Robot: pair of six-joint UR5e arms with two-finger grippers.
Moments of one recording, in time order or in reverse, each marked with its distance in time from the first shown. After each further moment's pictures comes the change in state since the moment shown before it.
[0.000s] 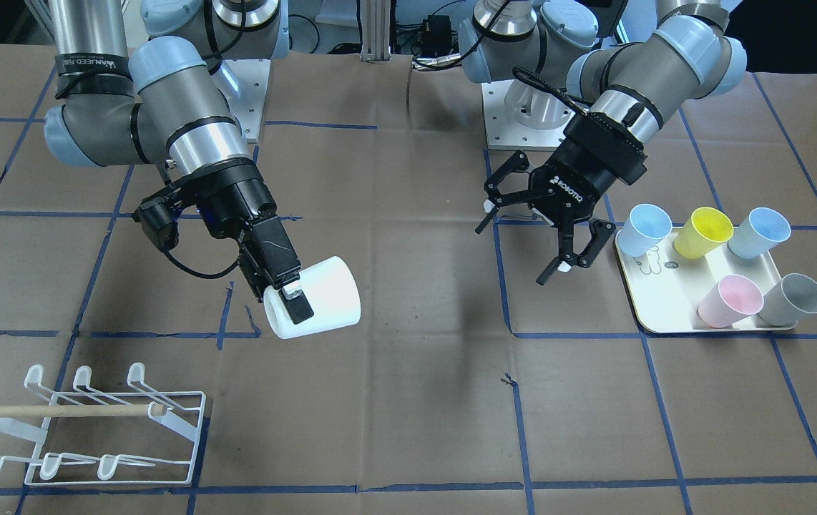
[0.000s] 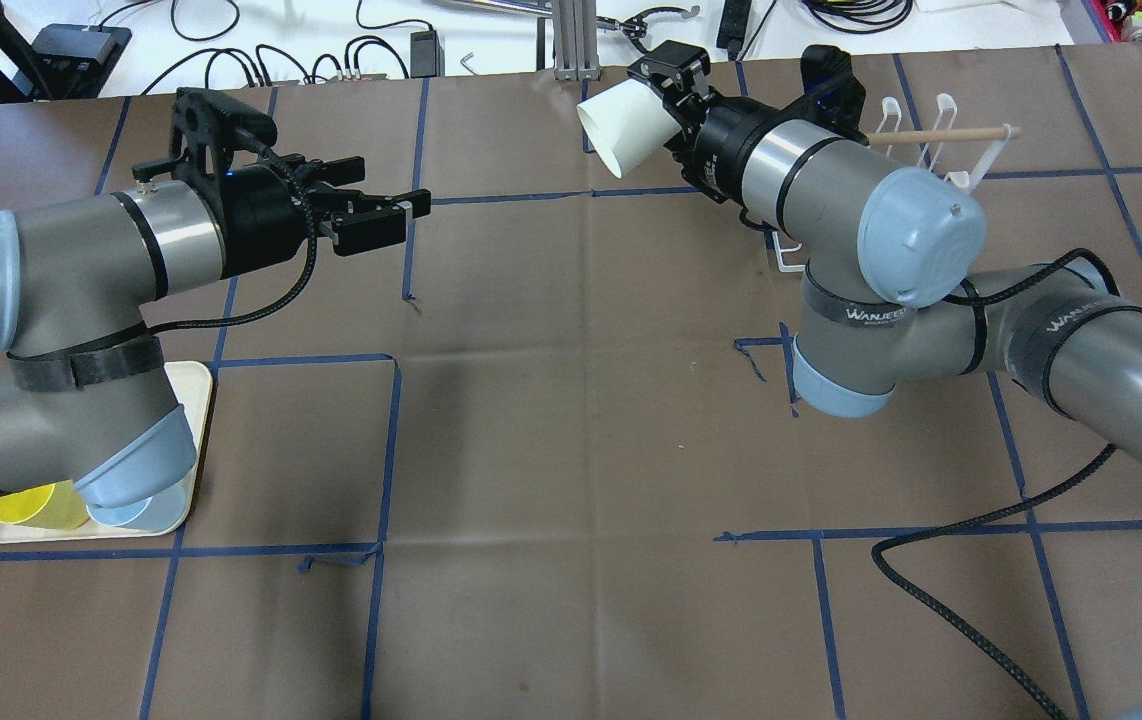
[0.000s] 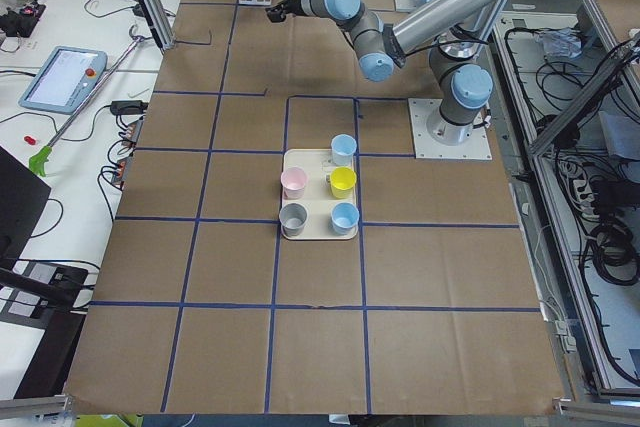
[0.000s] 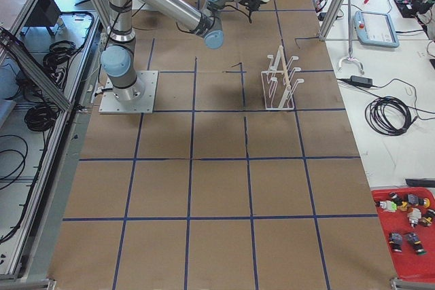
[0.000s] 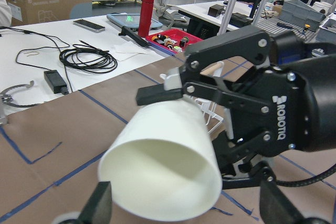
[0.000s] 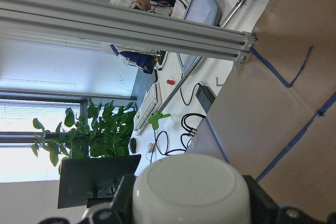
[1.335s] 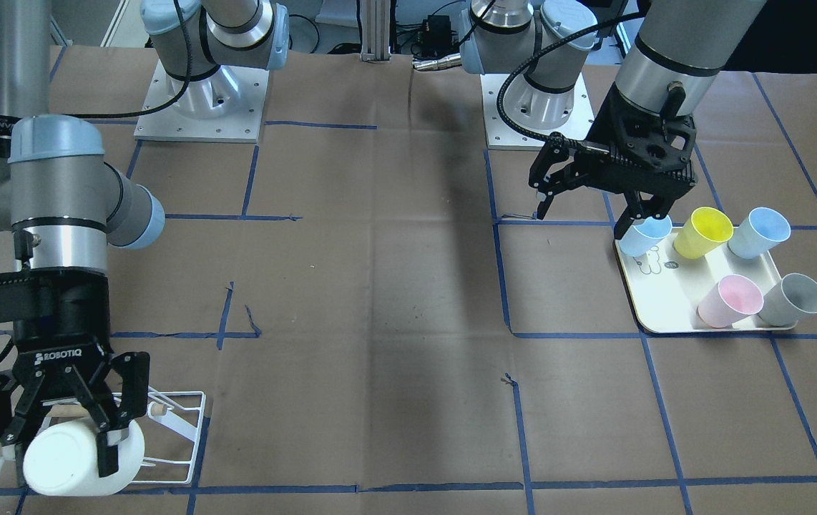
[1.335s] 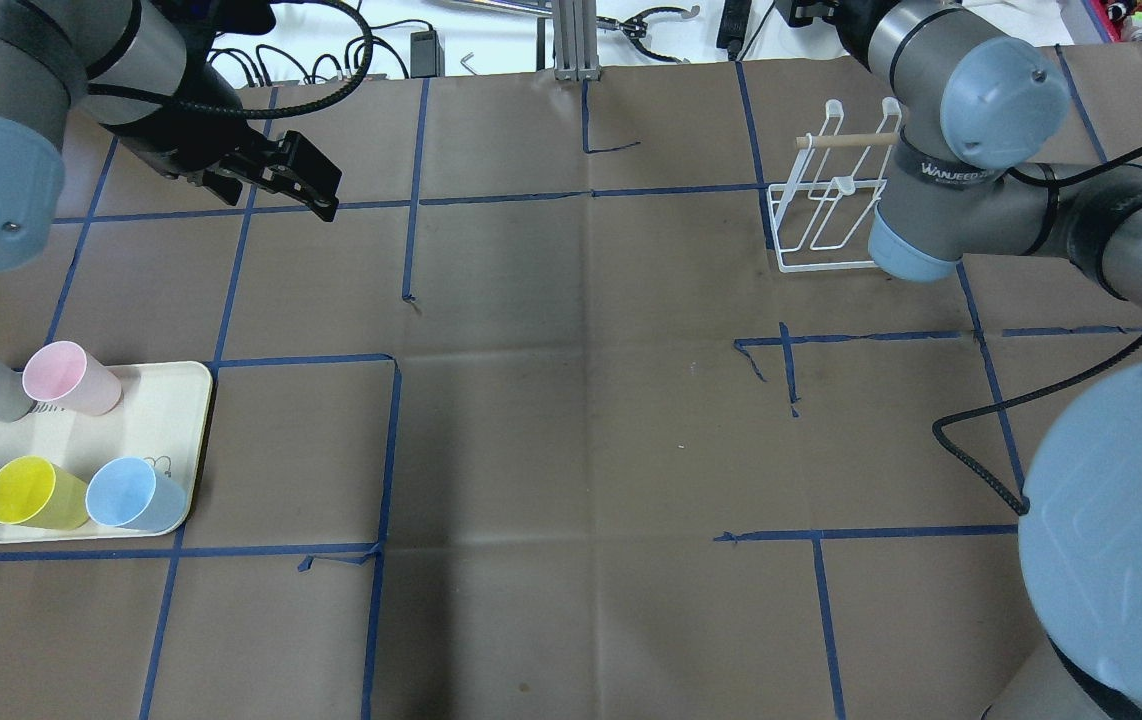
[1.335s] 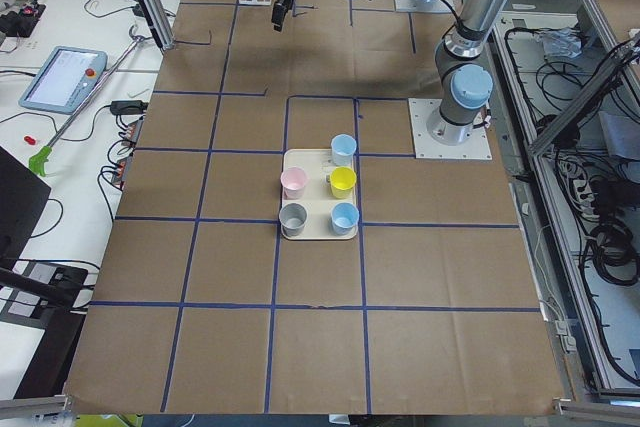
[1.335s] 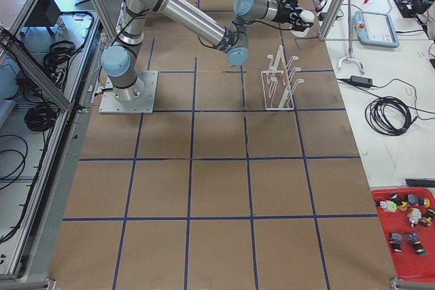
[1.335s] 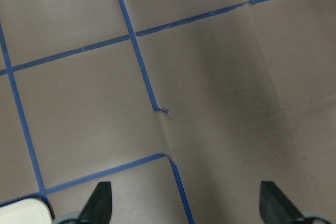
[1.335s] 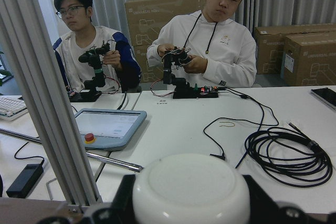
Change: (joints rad) left arm -0.171 0.009 0.558 -1.166 0.707 -0.133; right arm -0.192 0.204 -0.289 0.016 -0.167 -1.195
